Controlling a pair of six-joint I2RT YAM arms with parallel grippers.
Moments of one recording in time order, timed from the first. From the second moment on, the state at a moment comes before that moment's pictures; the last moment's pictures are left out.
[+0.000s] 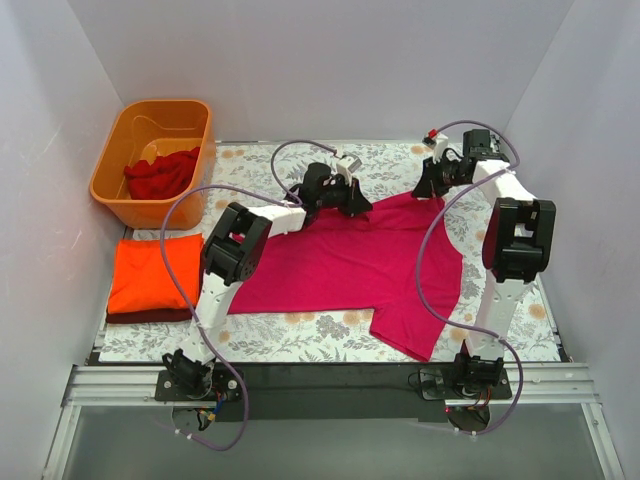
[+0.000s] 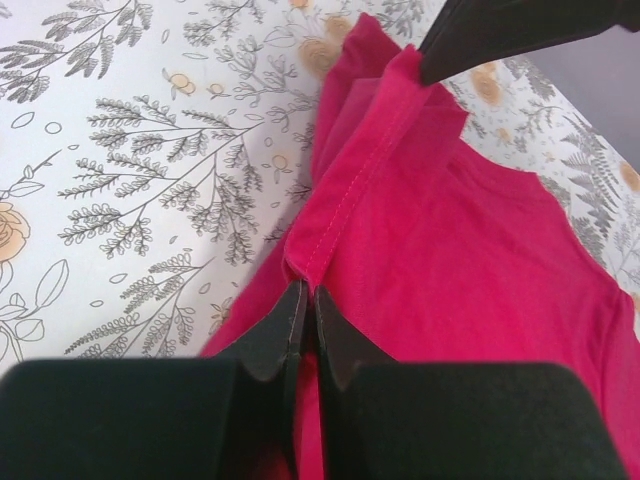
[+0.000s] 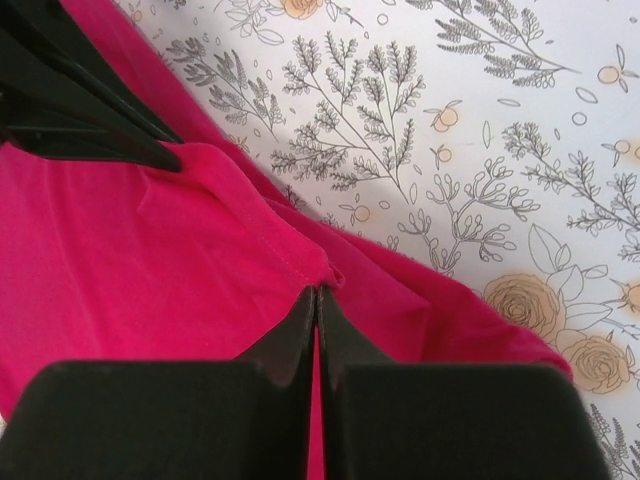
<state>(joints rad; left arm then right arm) -0.57 2.40 1.66 0.41 0.61 -0.31 -0.04 2.08 1.67 -0.61 -0.81 -0.44</state>
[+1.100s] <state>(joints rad) -0.62 2.21 1.36 0.37 0.80 -0.10 -0.05 1.75 1.23 -0.80 -0.77 -0.69</state>
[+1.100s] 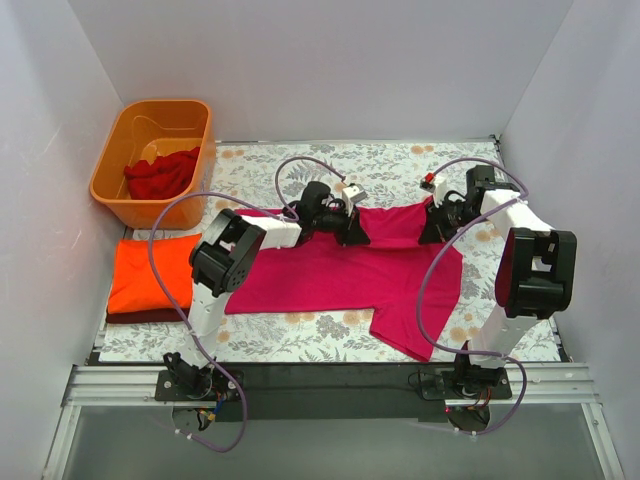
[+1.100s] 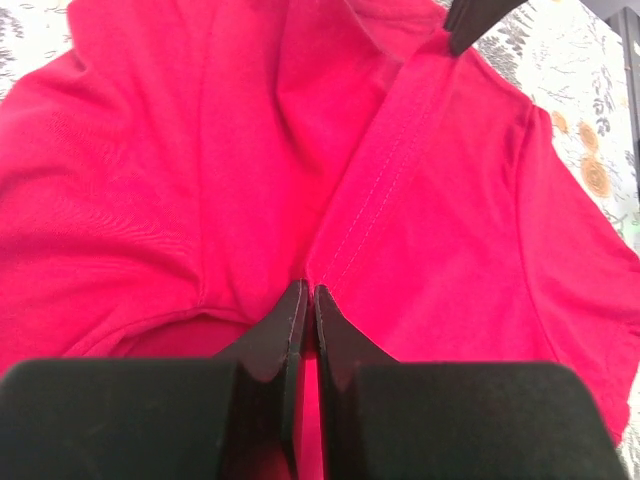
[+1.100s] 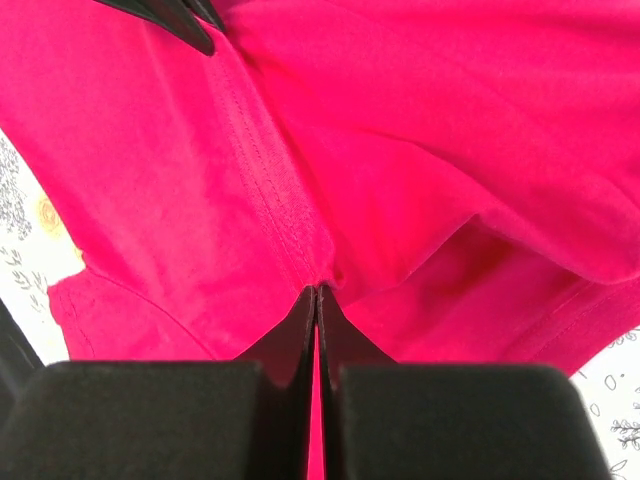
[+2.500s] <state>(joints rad) -0.18 1.89 1.34 -0.23 0.51 -0.08 -0.15 2.24 1.82 -0.87 -0.69 -0.34</state>
